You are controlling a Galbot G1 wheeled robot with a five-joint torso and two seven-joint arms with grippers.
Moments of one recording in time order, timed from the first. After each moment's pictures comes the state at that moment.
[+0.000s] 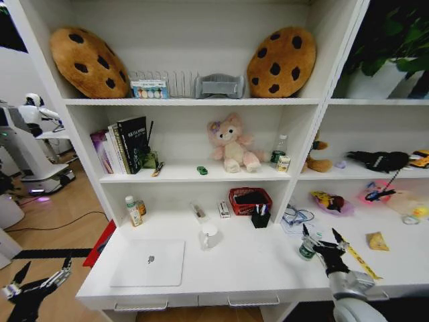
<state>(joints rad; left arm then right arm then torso) 2.06 -1.20 -1.11 -2.10 -0.62 -0.29 -0.08 -1.68 1.05 0.81 1.94 0.53 0.16 0.26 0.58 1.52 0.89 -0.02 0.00</state>
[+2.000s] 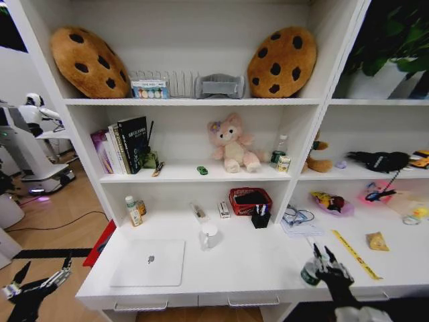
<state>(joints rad) 2.06 -1.20 -1.11 -2.10 -0.62 -0.29 -0.08 -2.13 1.23 0.65 2.19 0.27 0.30 0.40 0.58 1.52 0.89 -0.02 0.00</state>
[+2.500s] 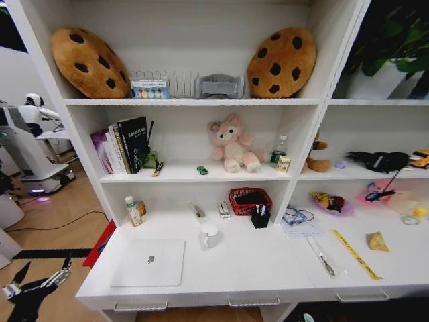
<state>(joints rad) 2.06 -1.20 -1.11 -2.10 -0.62 -0.29 -0.08 -2.11 1.27 0.51 1.77 0.10 0.49 0.40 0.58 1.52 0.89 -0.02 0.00</state>
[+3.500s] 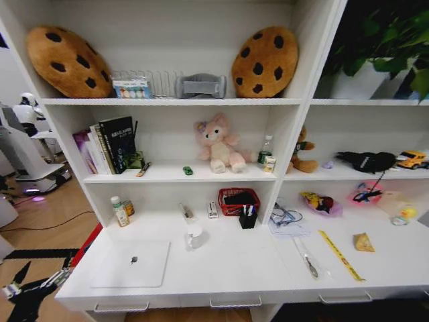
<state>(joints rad) 2.06 -1.20 -1.11 -2.10 -0.62 -0.29 -0.08 -1.52 1.25 0.50 0.91 0.07 0.64 0.26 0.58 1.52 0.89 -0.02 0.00</state>
